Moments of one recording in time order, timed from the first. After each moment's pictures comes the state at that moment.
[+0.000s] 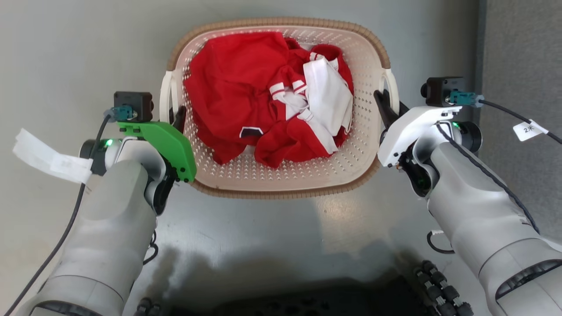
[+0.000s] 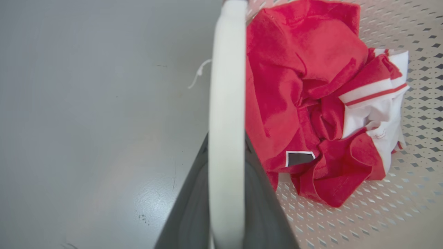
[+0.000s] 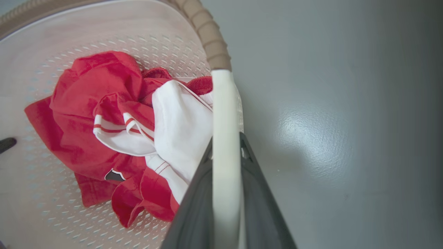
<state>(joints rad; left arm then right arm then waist) -0.84 0.05 -0.58 1.01 -0.64 -0.12 -0.10 -0.80 -0.06 0.53 1.04 0.60 0.12 -0.18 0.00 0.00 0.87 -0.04</state>
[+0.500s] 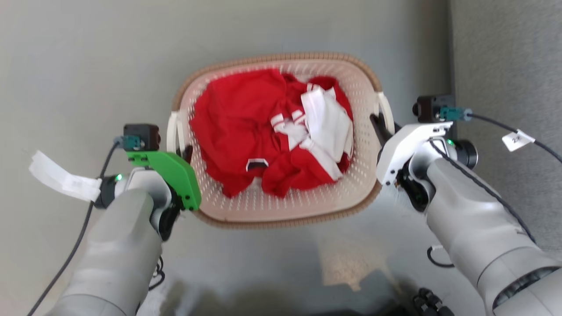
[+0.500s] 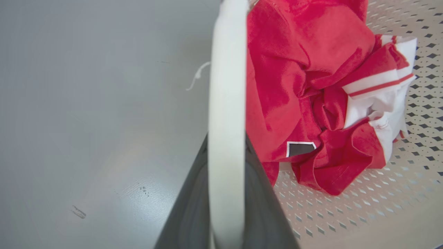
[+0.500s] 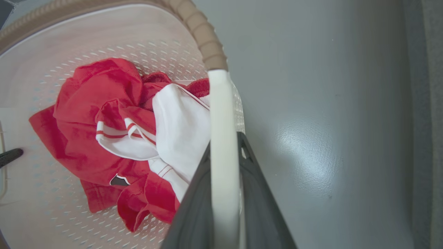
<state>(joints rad) -0.77 0.04 -0.63 1.06 -0.74 -0.12 -0.05 -0.78 -0.06 0.60 1.10 0.64 0.12 -0.16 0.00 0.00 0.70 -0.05</state>
